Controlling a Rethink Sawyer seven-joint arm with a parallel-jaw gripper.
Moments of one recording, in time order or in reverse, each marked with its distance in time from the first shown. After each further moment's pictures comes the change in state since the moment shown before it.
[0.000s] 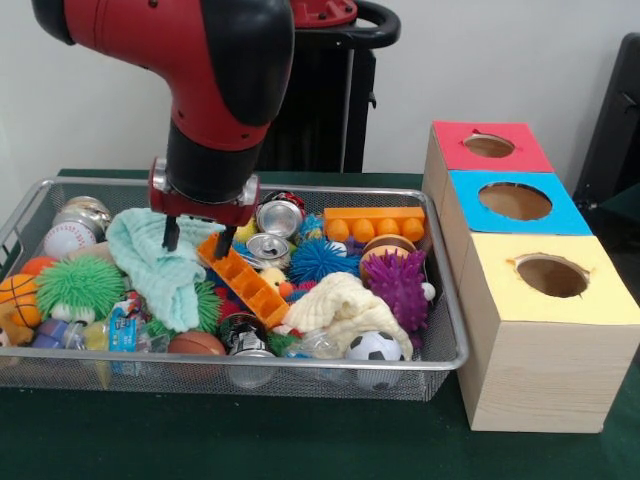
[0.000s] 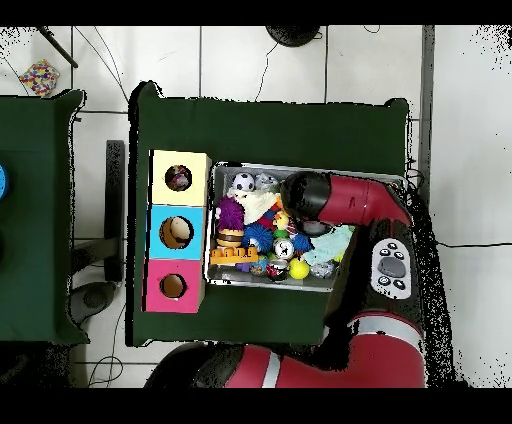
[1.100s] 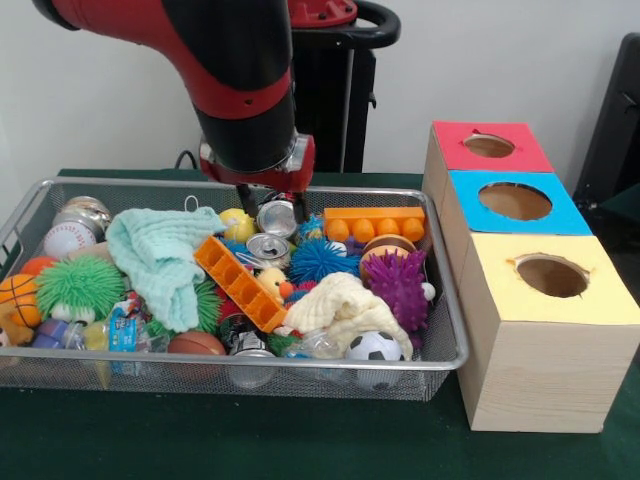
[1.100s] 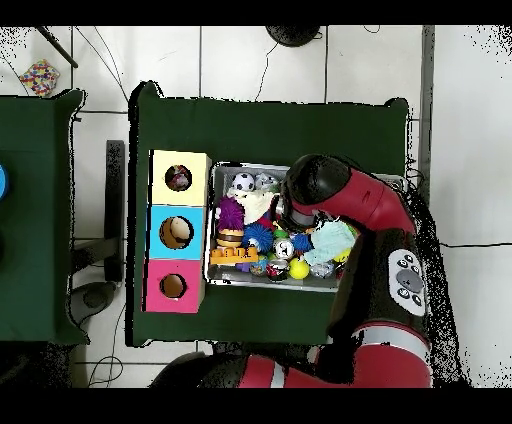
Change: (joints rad) arm -0.007 -0.035 0.005 0.057 0.360 0.196 0.017
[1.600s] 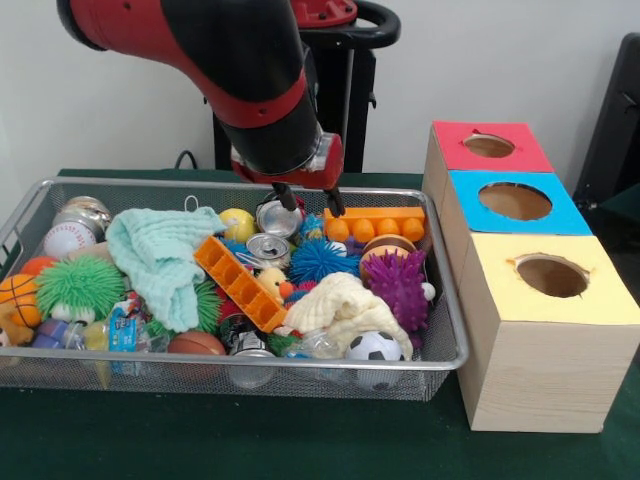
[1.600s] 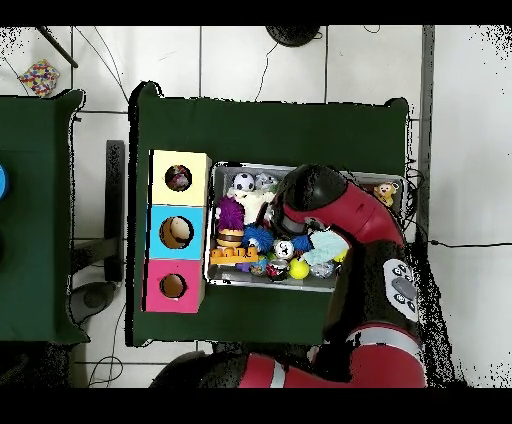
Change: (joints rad) arm 0.000 0.003 0.018 0.108 0.131 -0.002 0.000
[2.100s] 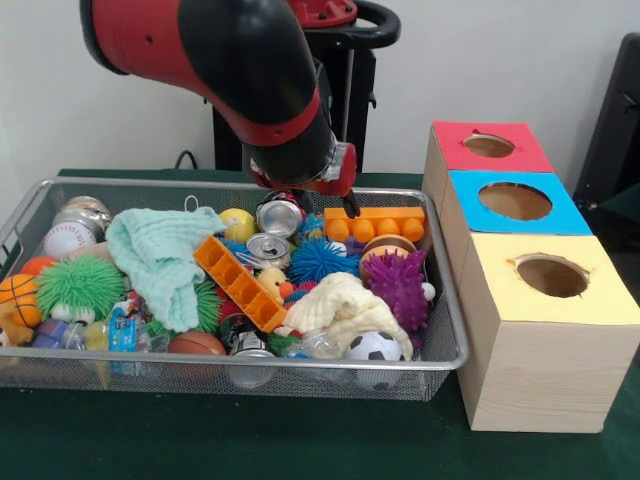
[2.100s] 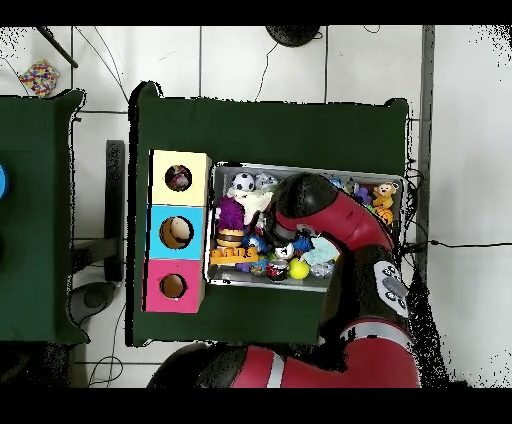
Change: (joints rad) arm 0.004 0.029 0.011 0.033 0.006 -0.010 0.000
